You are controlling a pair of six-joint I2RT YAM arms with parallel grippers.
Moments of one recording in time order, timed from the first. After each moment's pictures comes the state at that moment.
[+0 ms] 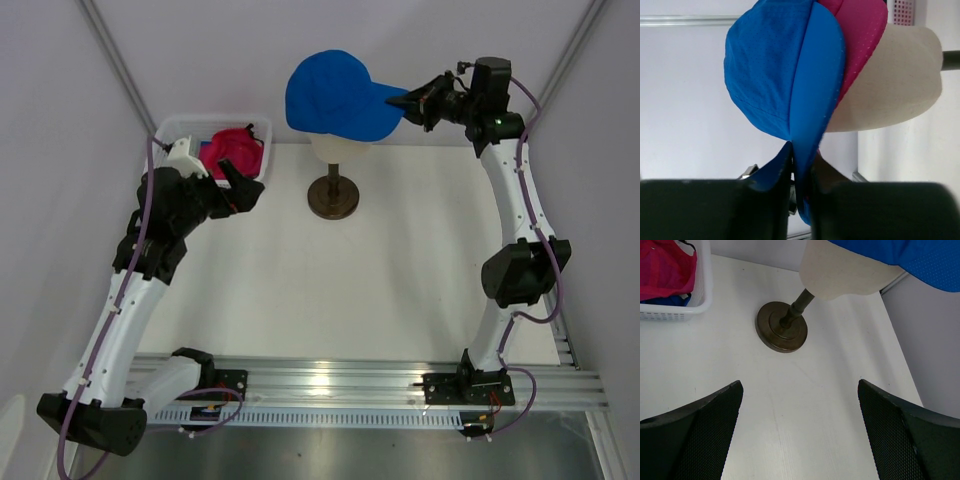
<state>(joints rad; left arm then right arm) -0.22 0.99 1.17 -0.43 0.19 -0.46 0.10 1.91 2.13 -0.50 -0.77 1.27</state>
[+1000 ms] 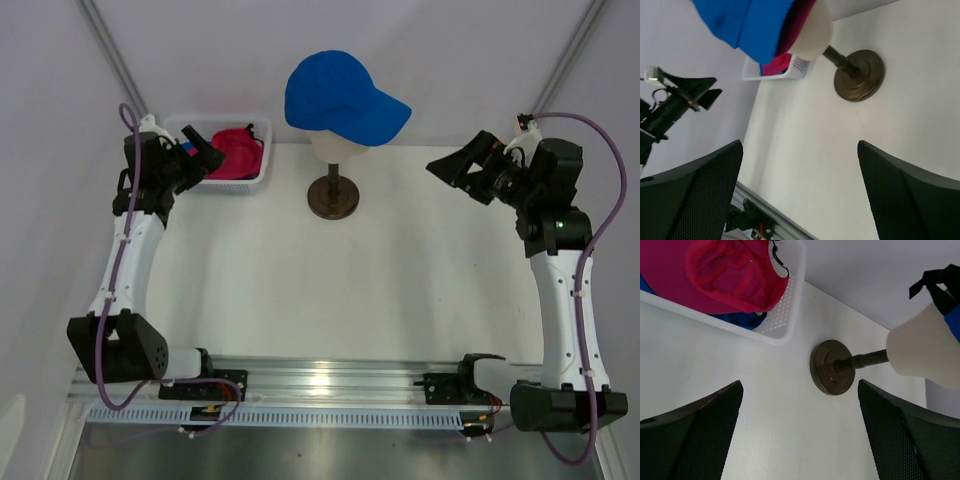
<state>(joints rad) 0.09 1.33 1.29 -0.36 0.22 -0.56 -0.03 1.14 1.46 -0.59 -0.60 0.62</state>
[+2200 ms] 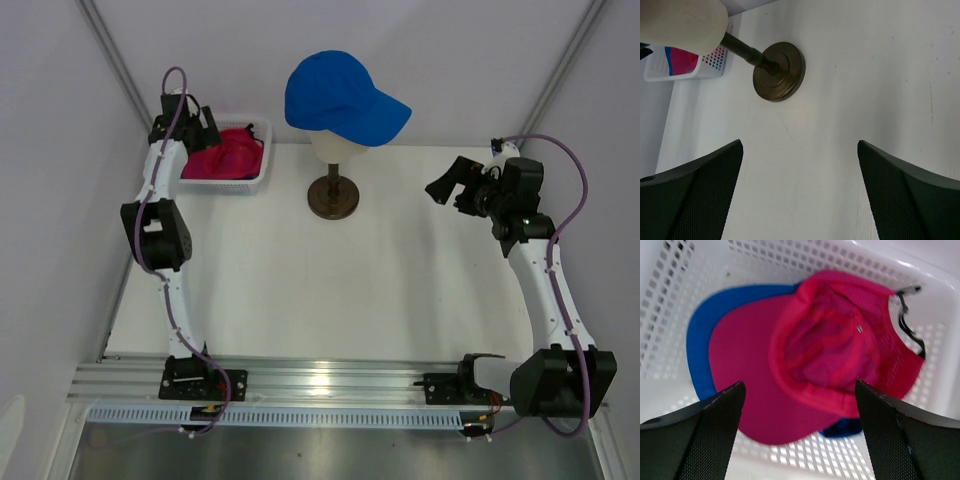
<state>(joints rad) 0.10 2.23 2.12 -0.53 -0.04 -0.22 -0.02 1.19 1.14 -0.38 -0.39 0.38</state>
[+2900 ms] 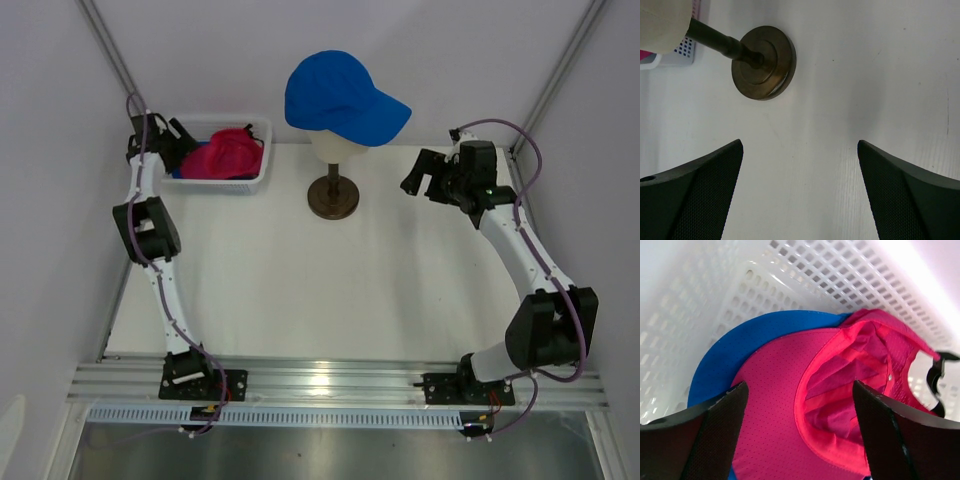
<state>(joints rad) 0.29 2.53 2.34 -0.46 0.23 -0.48 0.14 1.45 1.28 -0.39 -0.23 0.37</state>
